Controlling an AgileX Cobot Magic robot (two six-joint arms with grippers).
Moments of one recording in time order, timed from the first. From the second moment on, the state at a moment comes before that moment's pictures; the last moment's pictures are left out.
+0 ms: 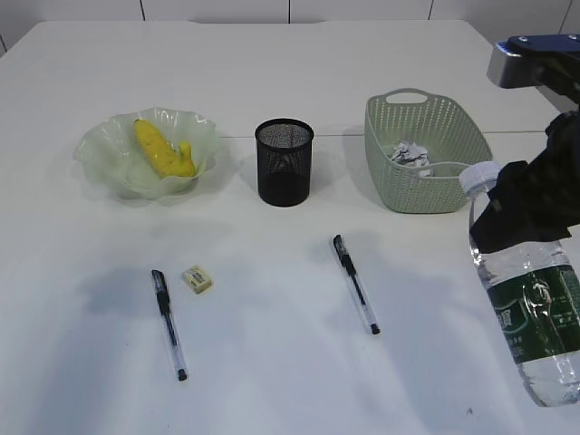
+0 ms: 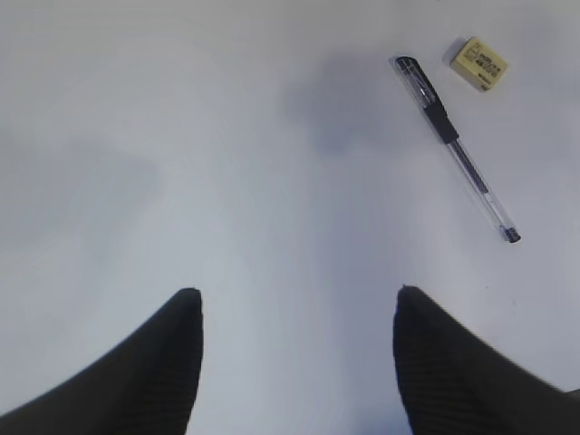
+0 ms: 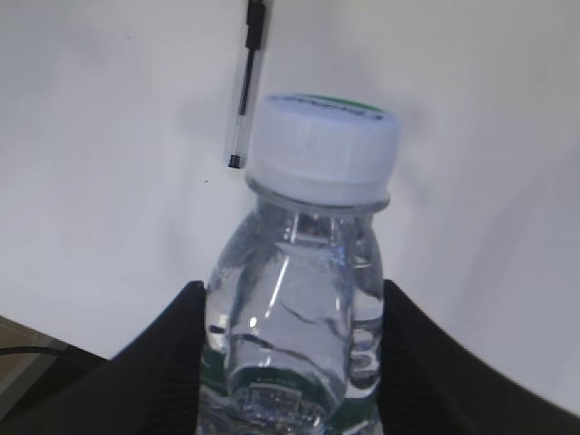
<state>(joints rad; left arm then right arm) -0.09 1.22 -0.95 -0.12 0.98 0.06 0.28 1.33 -1.05 0.15 1.00 -0.12</state>
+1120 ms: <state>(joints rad) -0.09 1.22 -0.95 -0.13 0.96 0.06 0.28 1.30 -1.02 0.30 0.74 -0.54</state>
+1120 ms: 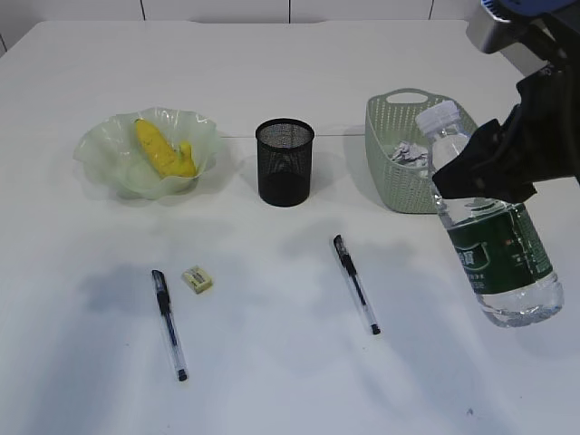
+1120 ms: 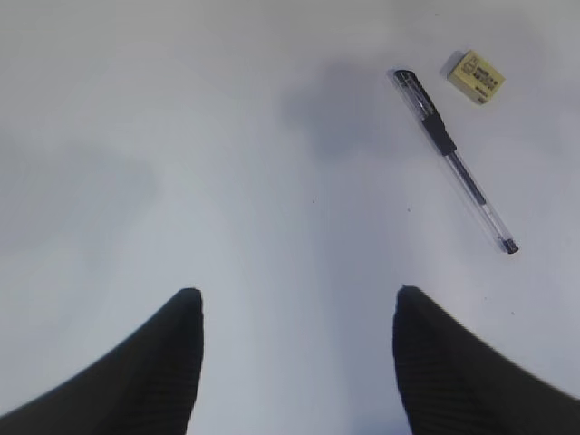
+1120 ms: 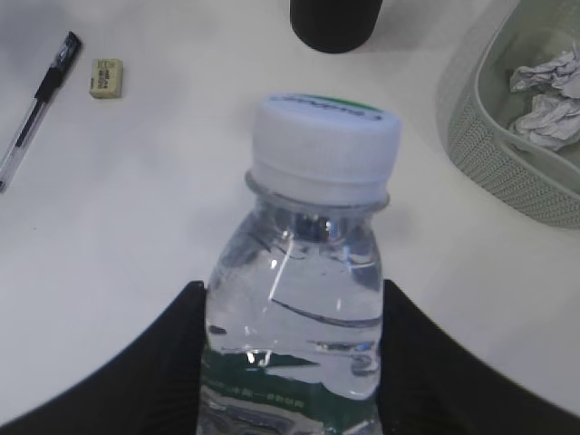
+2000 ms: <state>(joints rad) -0.09 1.22 -0.95 -0.13 0.96 0.06 0.28 1.30 -1.02 0.30 0.73 -0.54</state>
